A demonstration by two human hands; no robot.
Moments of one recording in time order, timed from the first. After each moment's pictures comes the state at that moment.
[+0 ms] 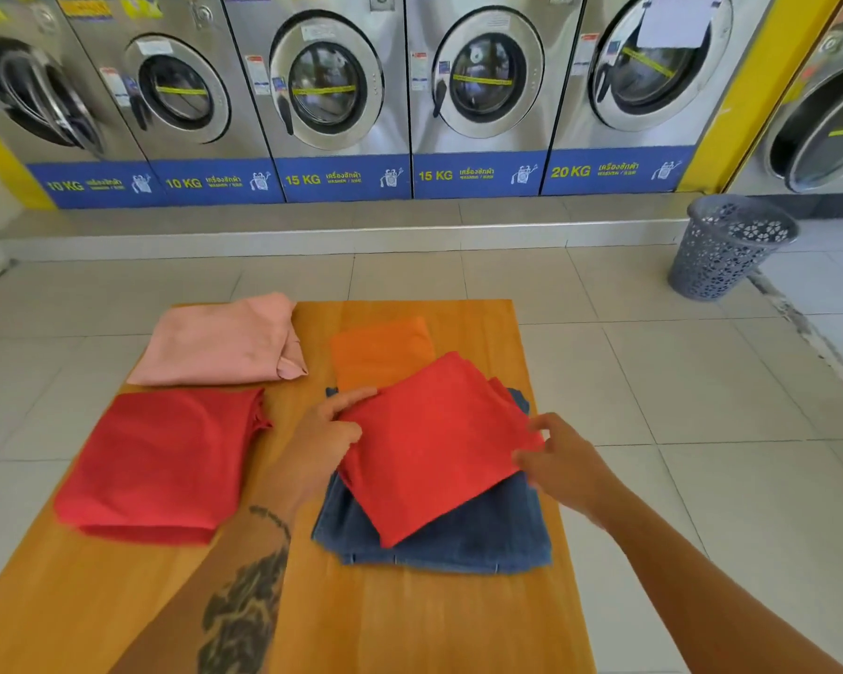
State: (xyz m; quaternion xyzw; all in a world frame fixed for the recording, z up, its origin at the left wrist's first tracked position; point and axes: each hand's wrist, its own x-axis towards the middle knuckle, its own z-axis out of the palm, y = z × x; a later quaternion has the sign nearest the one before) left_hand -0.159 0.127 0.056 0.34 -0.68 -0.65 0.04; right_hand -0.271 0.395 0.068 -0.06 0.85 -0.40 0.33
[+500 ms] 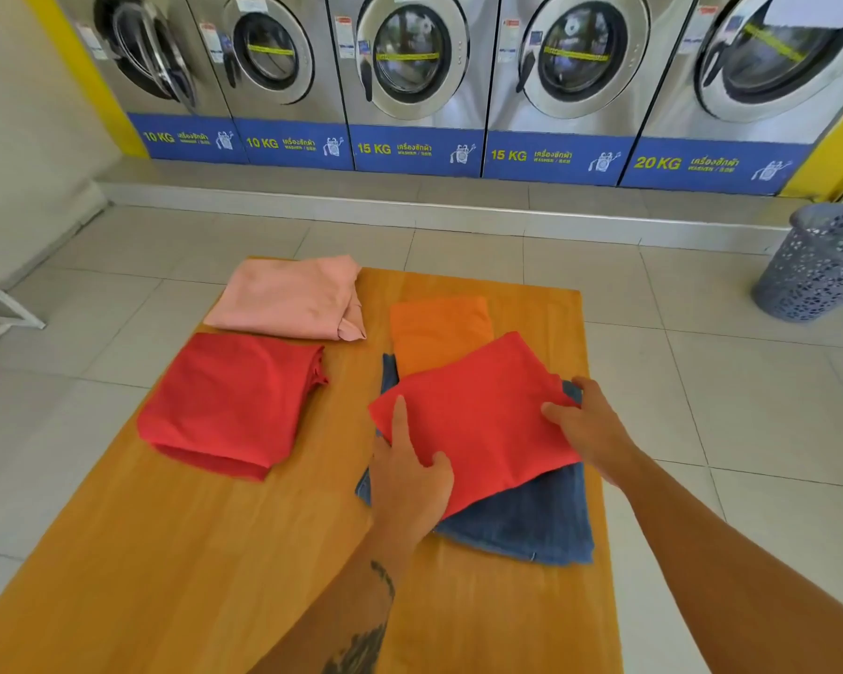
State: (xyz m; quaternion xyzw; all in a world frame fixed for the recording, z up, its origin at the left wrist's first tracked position) left_hand -0.121 0.214 0.022 0.46 -0.74 -0.49 0.09; right_hand -0.304 0.348 0.036 -0.05 0.85 -0.45 0.27
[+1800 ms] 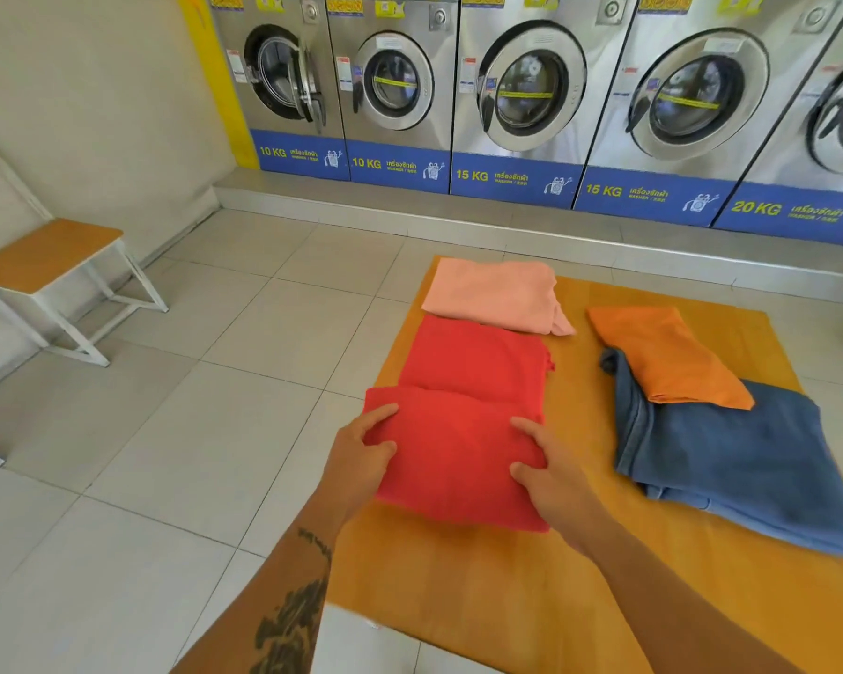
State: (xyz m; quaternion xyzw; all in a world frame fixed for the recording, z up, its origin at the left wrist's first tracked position) left_hand 0.184 -0.066 0.032 0.42 -0.67 -0.59 0.15; right_hand 0.026 0.123 0.028 -0.19 0.77 -0.51 0.33
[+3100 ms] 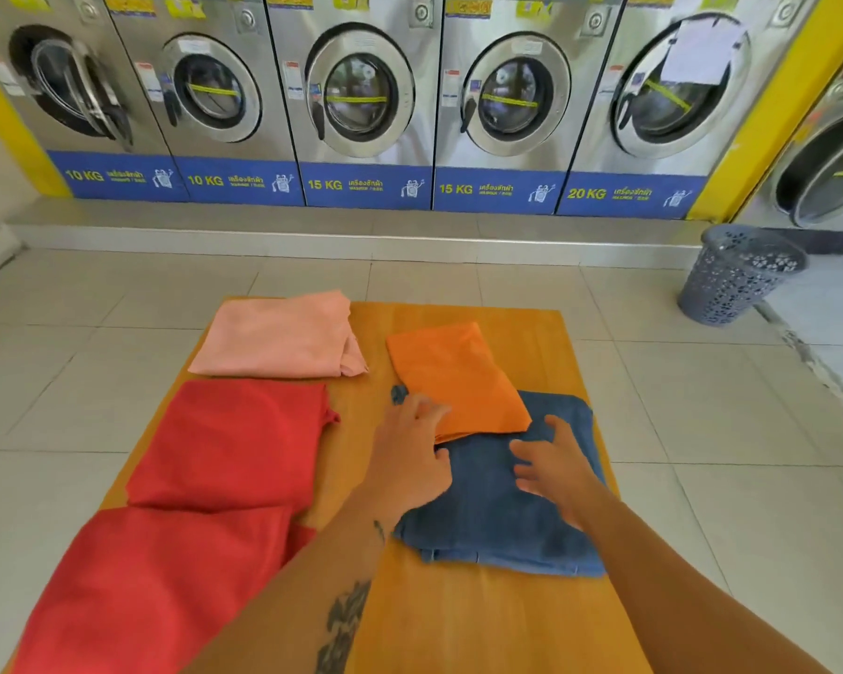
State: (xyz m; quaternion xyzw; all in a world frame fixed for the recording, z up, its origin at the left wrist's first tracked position) left_hand -0.136 0.114 0.023 0.13 -0.95 -0.29 0.05; right_hand -0.224 0.293 0.038 0.07 0.75 -0.58 0.31
